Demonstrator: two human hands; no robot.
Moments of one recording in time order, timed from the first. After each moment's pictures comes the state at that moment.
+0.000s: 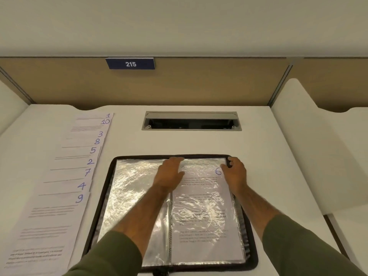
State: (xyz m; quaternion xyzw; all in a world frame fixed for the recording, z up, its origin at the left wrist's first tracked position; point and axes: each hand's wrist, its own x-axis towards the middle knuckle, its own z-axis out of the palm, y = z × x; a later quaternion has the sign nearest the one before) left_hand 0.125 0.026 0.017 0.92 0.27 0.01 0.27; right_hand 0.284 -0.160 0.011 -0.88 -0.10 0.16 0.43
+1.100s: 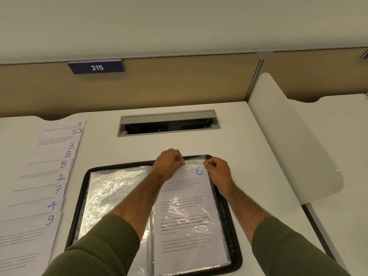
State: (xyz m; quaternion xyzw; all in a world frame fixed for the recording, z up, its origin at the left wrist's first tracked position) left_hand 0.217 0.017 0.022 0.92 0.23 0.00 0.33; right_hand 0.306 -0.174 0.002 -0.81 -0.08 0.23 0.53
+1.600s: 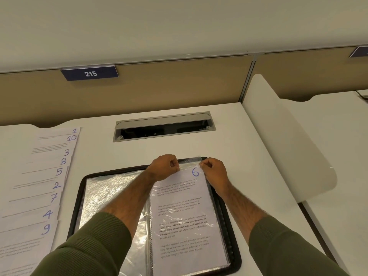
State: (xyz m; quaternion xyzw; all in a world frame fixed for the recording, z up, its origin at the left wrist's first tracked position) left_hand 0.222 0.032 0.025 0.92 0.18 -0.10 0.34; right_hand 0.308 -0.172 0.008 -0.81 -0.08 0.23 0.54
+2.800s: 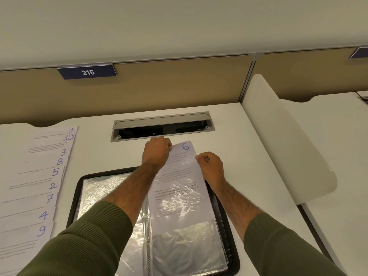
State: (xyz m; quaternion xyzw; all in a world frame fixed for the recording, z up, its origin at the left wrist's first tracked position) left_hand 0.248 0.037 0.057 0.95 0.26 0.07 0.15; right_hand 0.312 -0.154 0.027 -0.83 -0.08 0.18 0.52
